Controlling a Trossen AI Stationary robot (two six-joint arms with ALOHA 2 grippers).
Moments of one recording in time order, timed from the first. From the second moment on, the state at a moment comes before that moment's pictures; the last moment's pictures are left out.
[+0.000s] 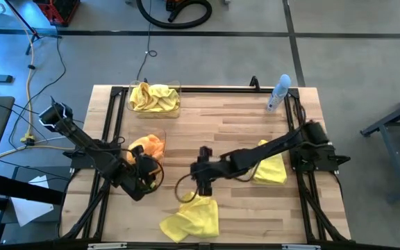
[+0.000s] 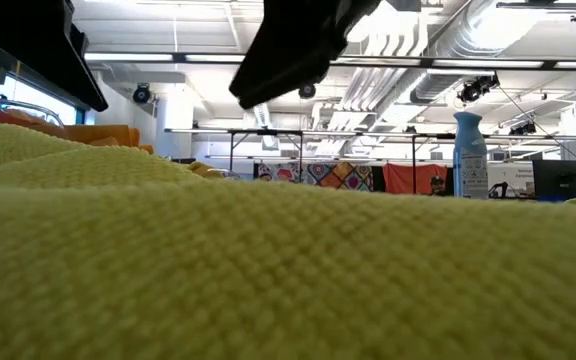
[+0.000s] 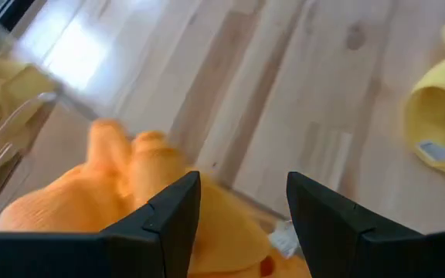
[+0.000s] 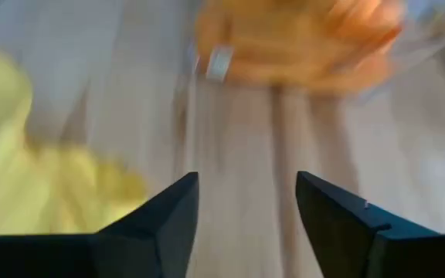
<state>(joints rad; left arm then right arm) -0.68 1.32 0.90 -0.86 -0.71 -0.90 0.30 1.92 1.48 -0.39 0.26 0.15</state>
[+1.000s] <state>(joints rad) -0.77 1.33 0.90 -0.71 -0.59 -0.91 0.41 2.33 1.92 -0.86 0.06 0.33</state>
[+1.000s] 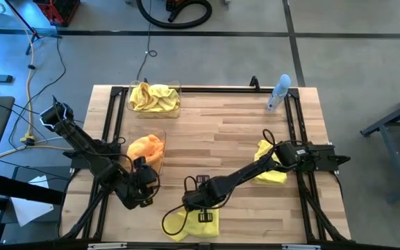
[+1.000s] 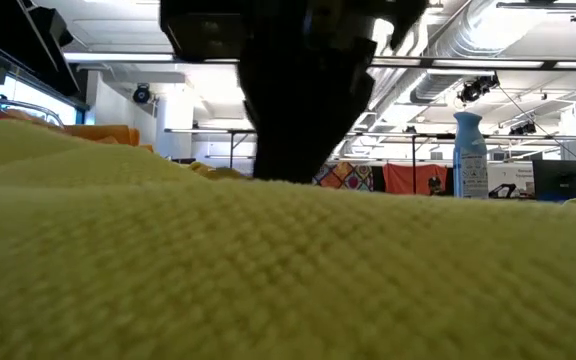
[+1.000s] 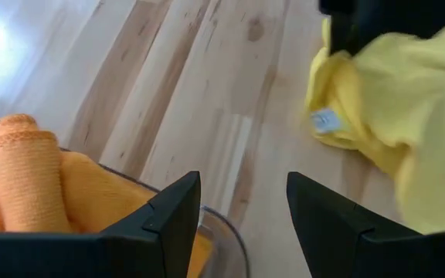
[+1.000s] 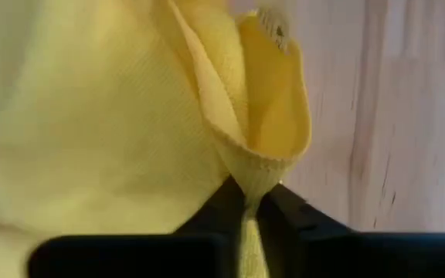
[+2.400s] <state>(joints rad) -0.27 1.46 0.90 0.15 -0.52 -0.07 0.21 1.43 0.94 -0.05 0.28 0.07</state>
